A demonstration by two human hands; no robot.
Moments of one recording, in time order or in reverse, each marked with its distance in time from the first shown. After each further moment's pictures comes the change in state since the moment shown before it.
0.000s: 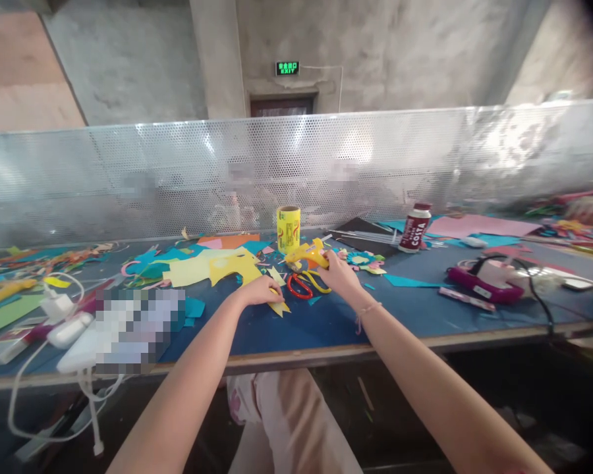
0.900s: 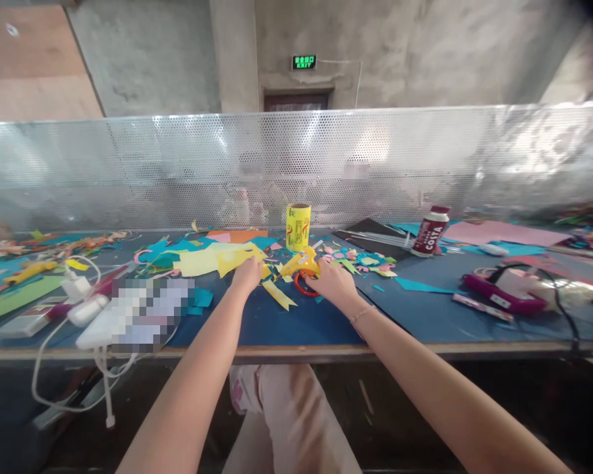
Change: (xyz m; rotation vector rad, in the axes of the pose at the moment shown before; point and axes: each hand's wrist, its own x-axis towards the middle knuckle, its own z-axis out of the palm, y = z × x) left_hand 0.005 -0.033 -0.013 0.380 0.533 -0.374; right_hand -0.019 -0.032 0.009 -0.260 -0.040 -0.111
